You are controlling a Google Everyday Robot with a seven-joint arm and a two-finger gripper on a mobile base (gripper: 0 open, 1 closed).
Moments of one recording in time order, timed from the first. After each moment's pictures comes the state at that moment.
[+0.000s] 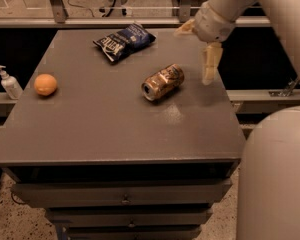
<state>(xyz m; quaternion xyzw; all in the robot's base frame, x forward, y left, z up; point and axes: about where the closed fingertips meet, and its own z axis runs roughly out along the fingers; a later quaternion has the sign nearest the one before) 0.661 -0.115 0.886 -0.81 0.54 0.07 0.20</state>
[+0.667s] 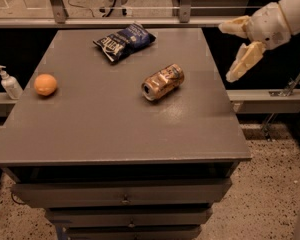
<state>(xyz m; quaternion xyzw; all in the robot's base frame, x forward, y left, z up) 0.634 -0.196 0.926 -0.64 0.65 0.20 0.36</state>
